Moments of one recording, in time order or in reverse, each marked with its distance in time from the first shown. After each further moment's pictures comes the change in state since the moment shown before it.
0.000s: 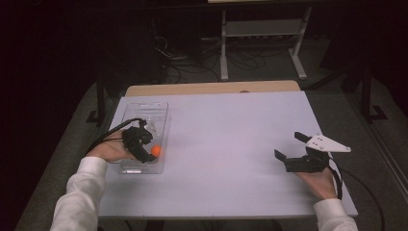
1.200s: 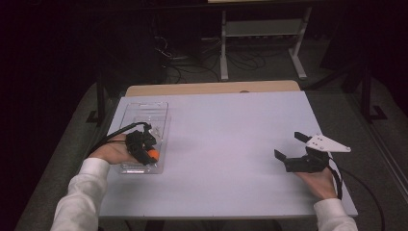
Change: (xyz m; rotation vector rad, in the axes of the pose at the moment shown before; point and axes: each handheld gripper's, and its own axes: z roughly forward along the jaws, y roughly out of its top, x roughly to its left) left arm -0.010 0.007 0.009 0.050 -0.093 0.064; right arm 0.000 0.000 0.001 0.000 0.001 -0.002
